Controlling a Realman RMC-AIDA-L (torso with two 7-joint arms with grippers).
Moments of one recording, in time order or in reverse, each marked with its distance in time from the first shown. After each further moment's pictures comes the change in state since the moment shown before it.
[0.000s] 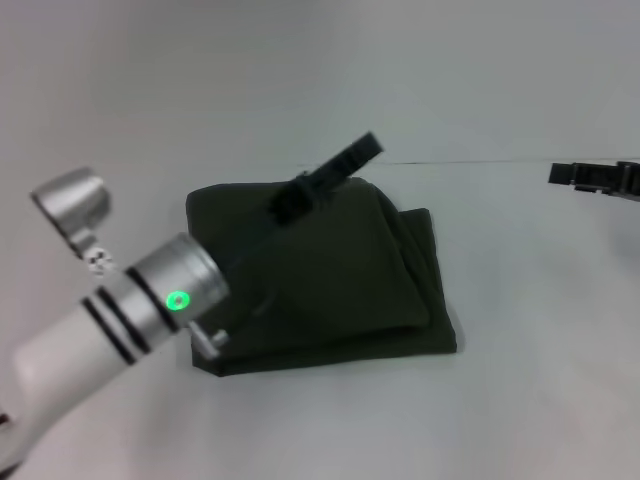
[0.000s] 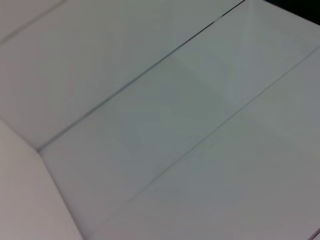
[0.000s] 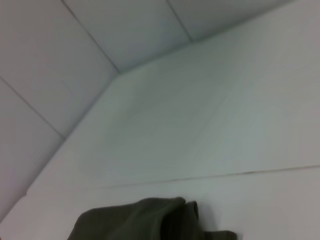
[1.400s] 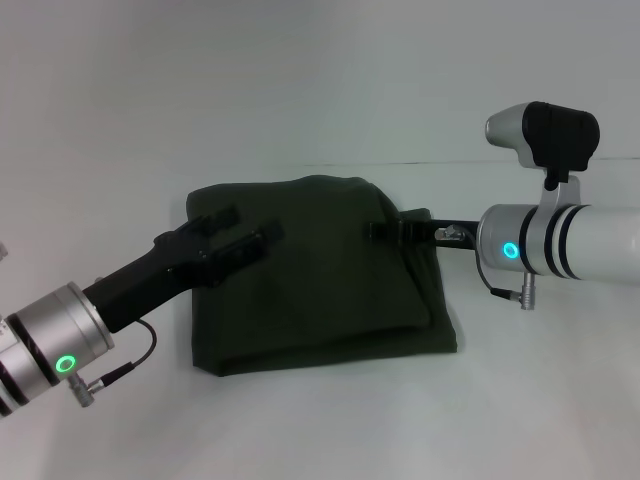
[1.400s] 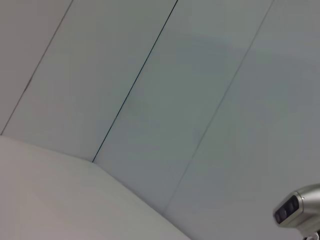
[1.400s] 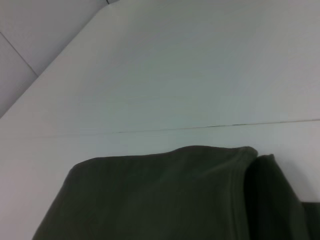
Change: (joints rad) left arm 0.214 0.003 0.196 0.313 0.005 0.062 0.166; right arm 0.287 0.231 -0.189 0.345 0.064 0.606 -0.152
